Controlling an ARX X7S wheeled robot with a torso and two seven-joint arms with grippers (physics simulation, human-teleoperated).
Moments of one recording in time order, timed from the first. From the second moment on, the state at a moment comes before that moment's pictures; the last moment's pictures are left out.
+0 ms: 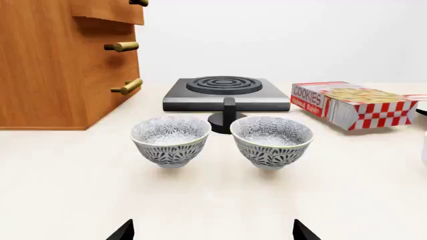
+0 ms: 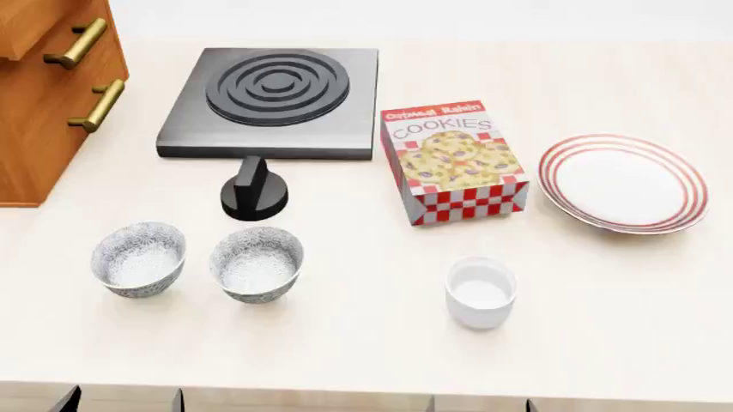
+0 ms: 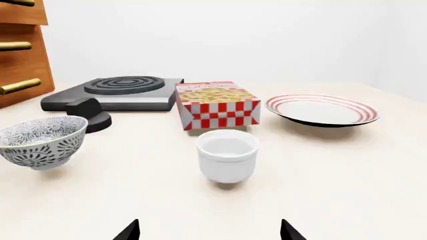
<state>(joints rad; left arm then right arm) 0.00 0.00 0.00 0.00 0.00 0.00 0.00 0.00 0.00 0.00 0.00 0.00 0.00 0.00</state>
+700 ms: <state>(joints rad) 0.01 -0.10 0.03 0.22 -0.08 -0.09 -0.07 -0.10 0.09 0.05 -0.39 0.08 0.16 0.12</state>
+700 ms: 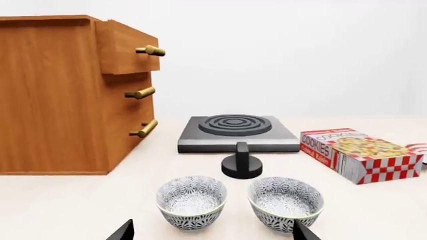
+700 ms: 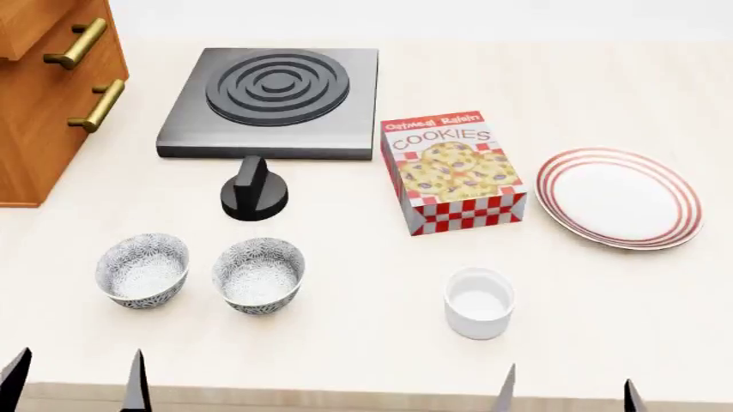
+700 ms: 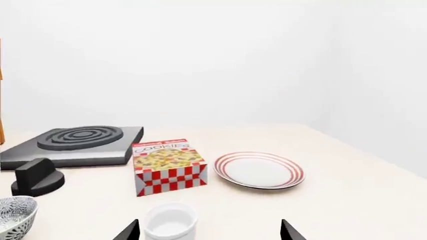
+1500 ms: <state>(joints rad) 0.03 -0.15 -0.01 0.28 -0.16 -0.09 -0.12 -0.27 0.14 0.18 -0.62 0.18 0.07 0.21</state>
